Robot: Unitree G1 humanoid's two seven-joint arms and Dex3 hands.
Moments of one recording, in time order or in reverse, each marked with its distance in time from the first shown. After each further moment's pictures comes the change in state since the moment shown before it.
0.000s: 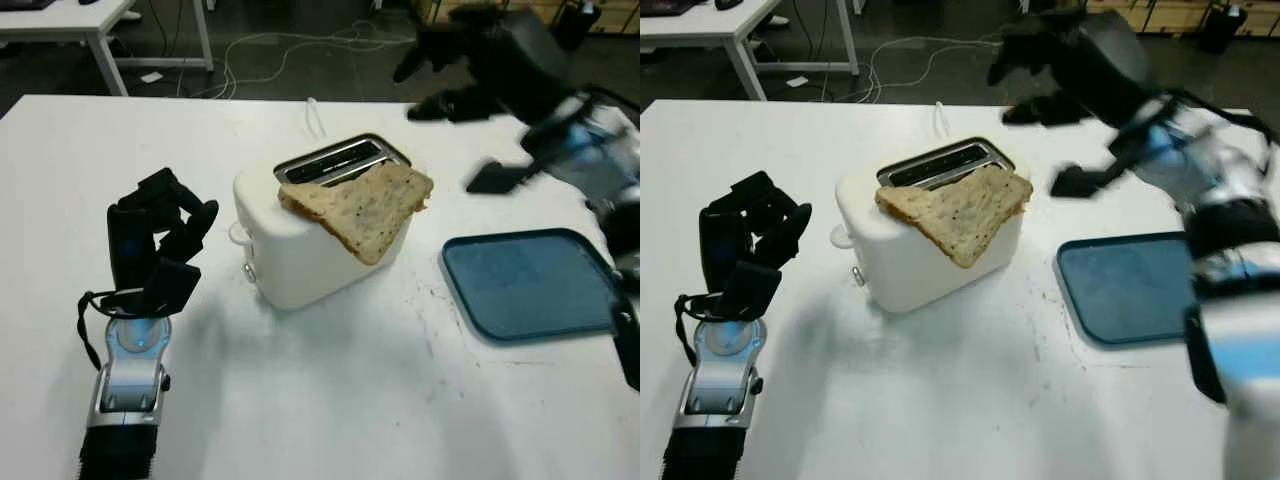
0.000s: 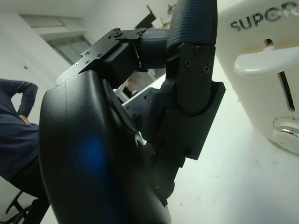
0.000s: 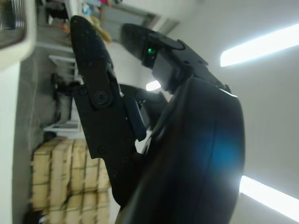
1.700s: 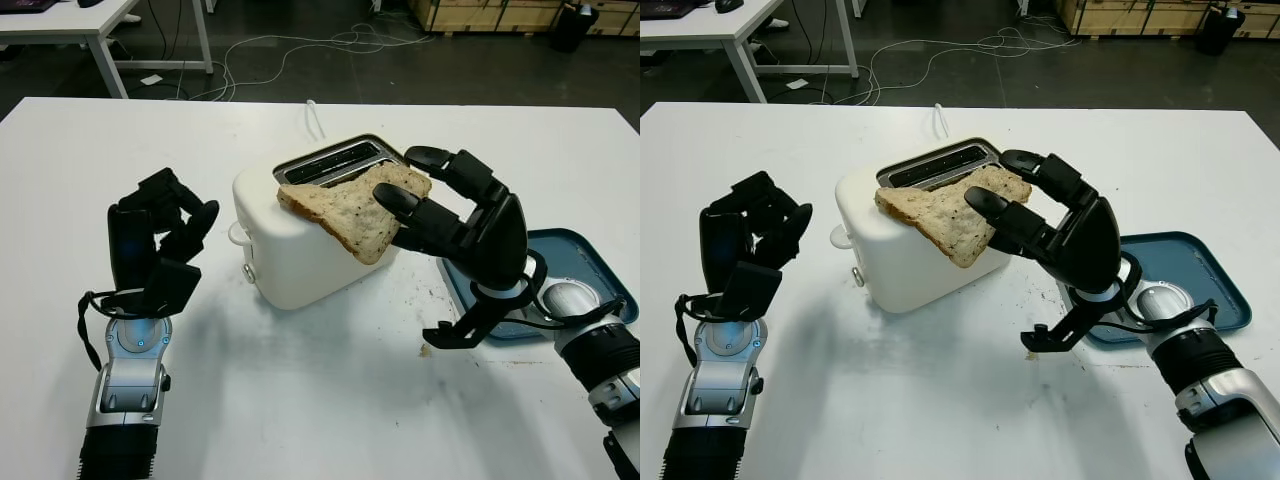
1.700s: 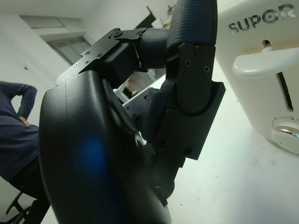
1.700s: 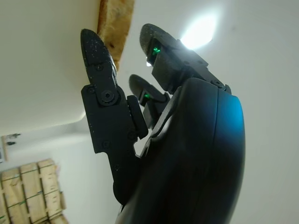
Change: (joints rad) left arm 0.001 0.000 -0.001 0.003 0.003 -0.001 0.001; right arm 0.225 0.128 0.319 -0.068 -0.568 0.394 -1.098
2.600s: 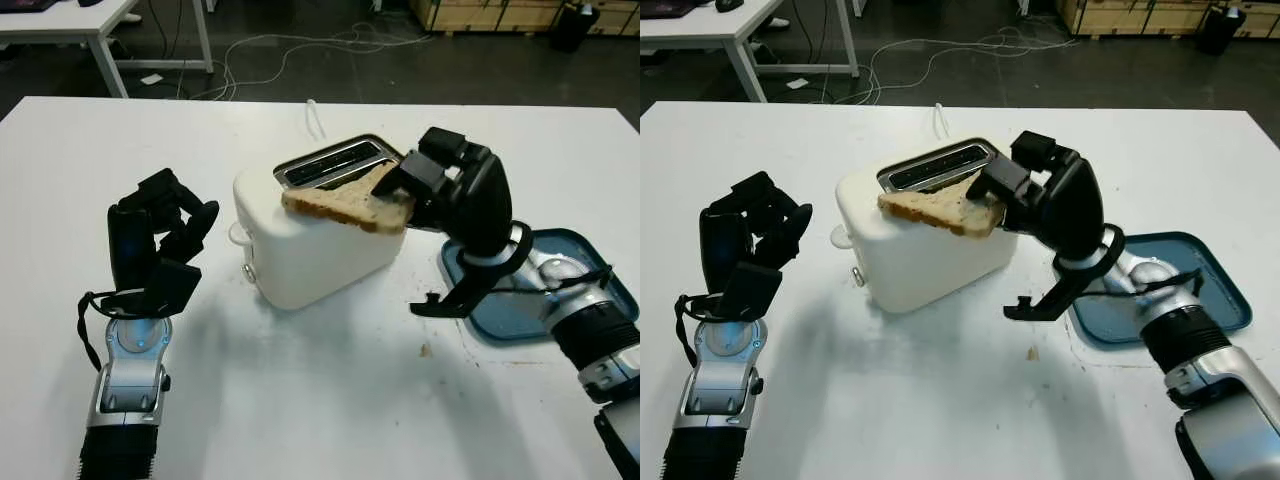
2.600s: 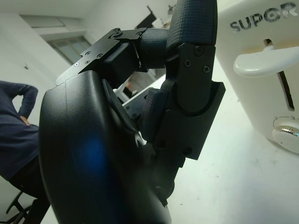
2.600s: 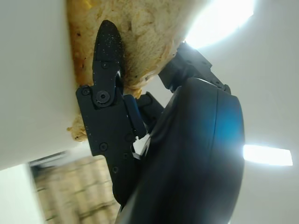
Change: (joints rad) left arm 0.000 0.000 0.001 0.000 0.000 0.000 0.002; right arm -0.039 -0.029 -0.059 -0.128 0.624 -0.179 0.740
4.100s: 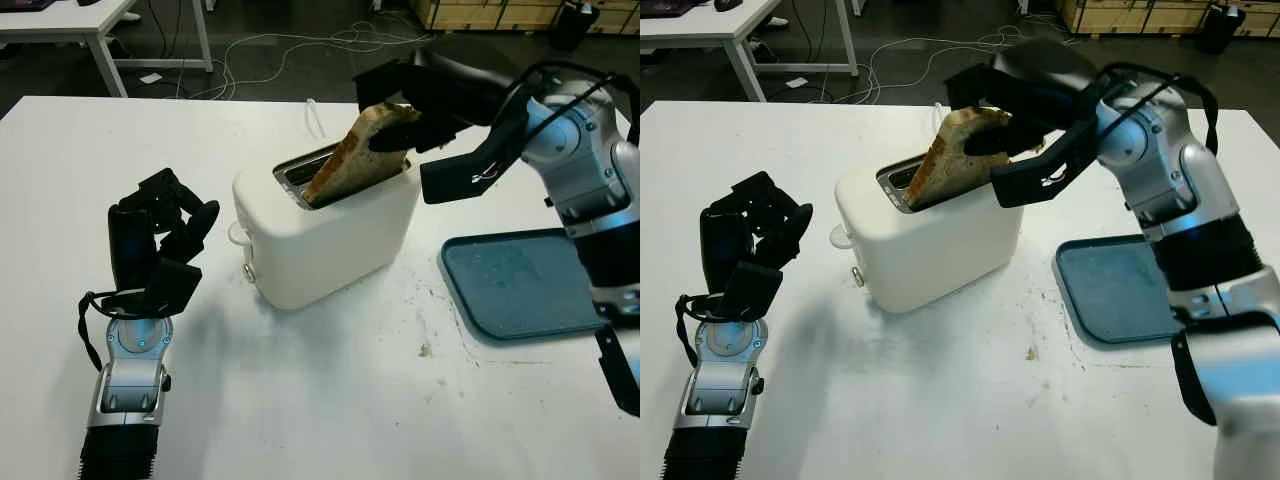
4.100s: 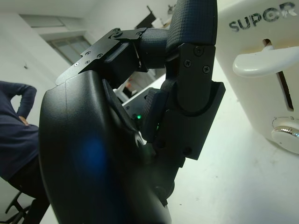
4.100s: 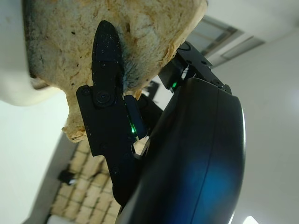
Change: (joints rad) left arm 0.000 -0.002 -0.001 0.001 0.000 -0.004 0.001; right arm -0.376 0.029 -0.119 -0.134 0.114 0.384 1.170
